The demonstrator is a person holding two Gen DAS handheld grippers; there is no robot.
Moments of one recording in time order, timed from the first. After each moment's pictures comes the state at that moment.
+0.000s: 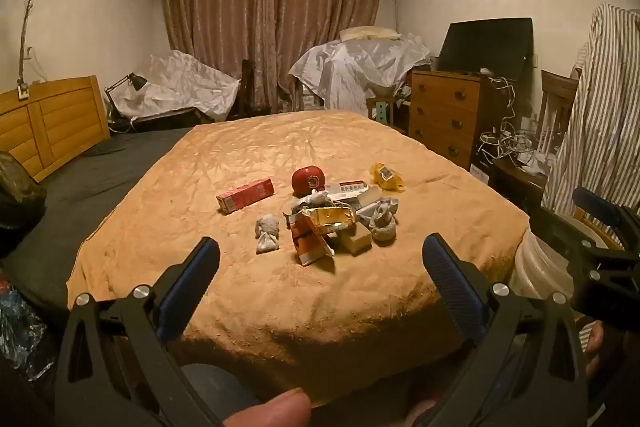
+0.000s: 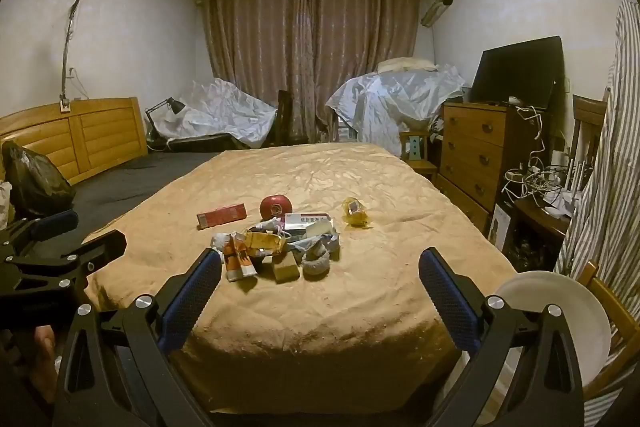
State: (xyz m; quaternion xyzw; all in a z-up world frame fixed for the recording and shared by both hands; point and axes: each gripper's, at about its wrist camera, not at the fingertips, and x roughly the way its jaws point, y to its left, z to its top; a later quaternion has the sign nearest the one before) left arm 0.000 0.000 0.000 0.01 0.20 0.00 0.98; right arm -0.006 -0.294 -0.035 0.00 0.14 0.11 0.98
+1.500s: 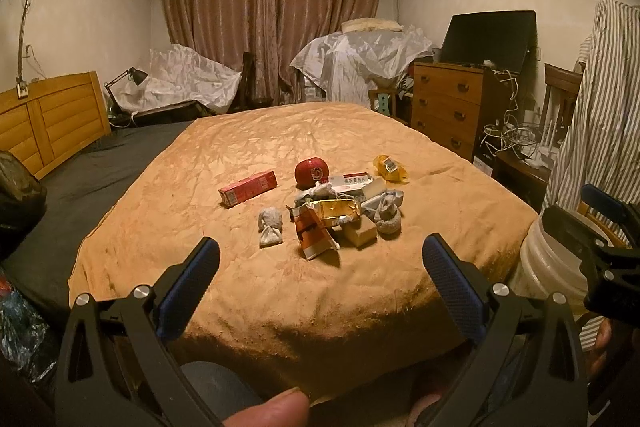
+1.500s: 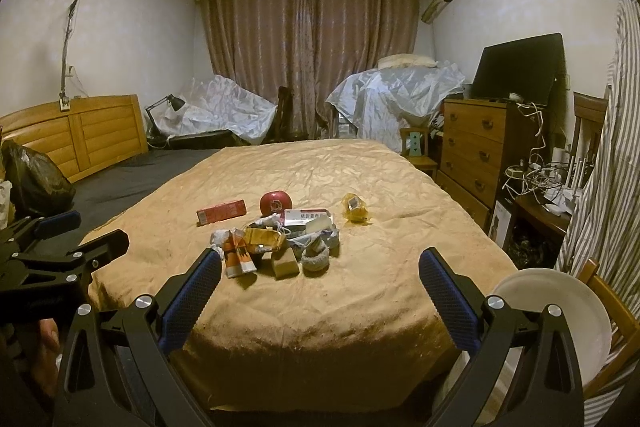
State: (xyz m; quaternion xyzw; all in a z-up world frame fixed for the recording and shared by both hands) left arm 0.006 0.007 -0.006 0.01 0.21 0.00 0.98; right arm -0.008 -0.291 -0.036 0.00 0.15 0.11 0.98
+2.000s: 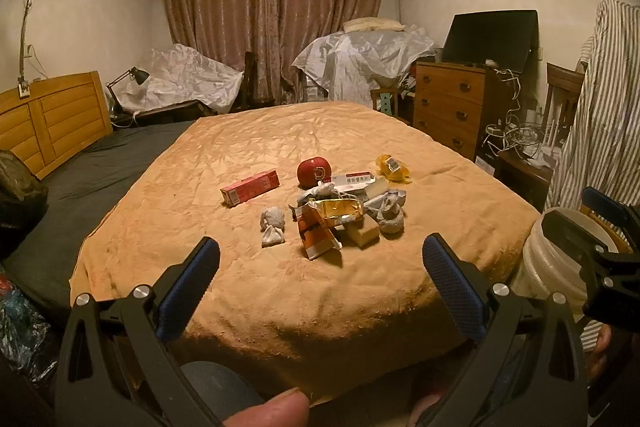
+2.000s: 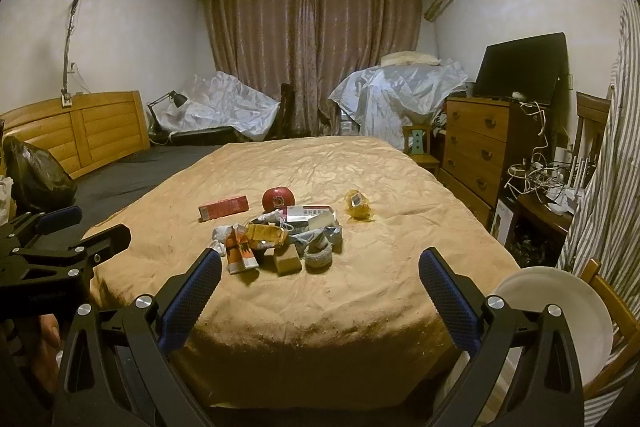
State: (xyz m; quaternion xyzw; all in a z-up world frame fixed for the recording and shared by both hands) left arm 0.009 0.009 -0.007 0.01 0.21 0.00 0.98; right arm -0.005 -0.290 -0.046 0.00 0.15 0.11 0.98
